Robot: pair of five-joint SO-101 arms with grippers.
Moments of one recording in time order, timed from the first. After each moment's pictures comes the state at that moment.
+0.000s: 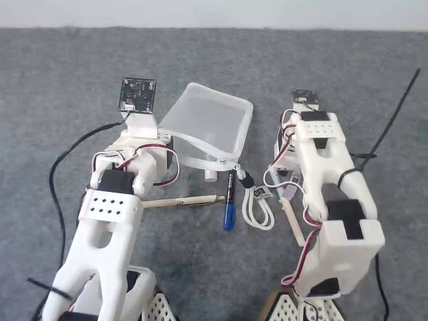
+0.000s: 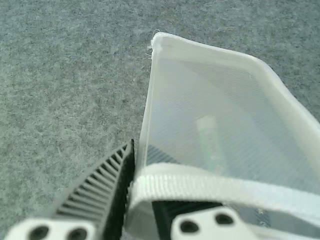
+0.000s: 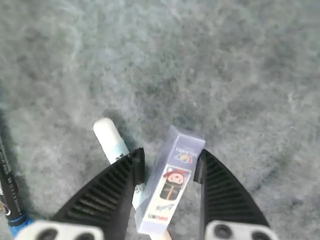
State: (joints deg) left arm 1.3 -36.5 53.7 40.6 6.5; right arm -5.6 15.6 12.6 68.7 -6.9
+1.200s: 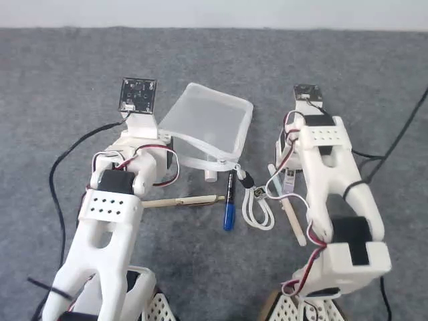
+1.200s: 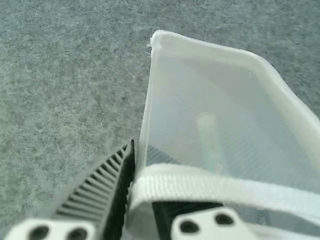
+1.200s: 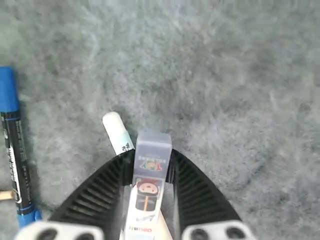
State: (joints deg) left arm 1.3 -36.4 52.1 43.0 6.5; right arm -5.5 4.2 20.5 64.5 -5.4
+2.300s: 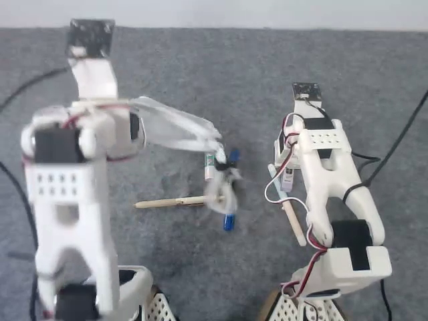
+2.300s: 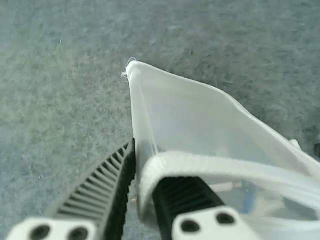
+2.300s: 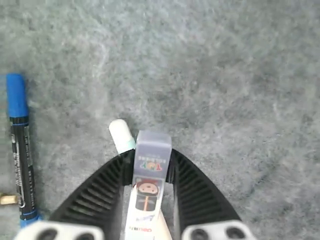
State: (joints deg) left arm -6.1 -17.9 -7.7 95.3 6.4; right arm -6.5 3.8 21.5 62.4 -5.2
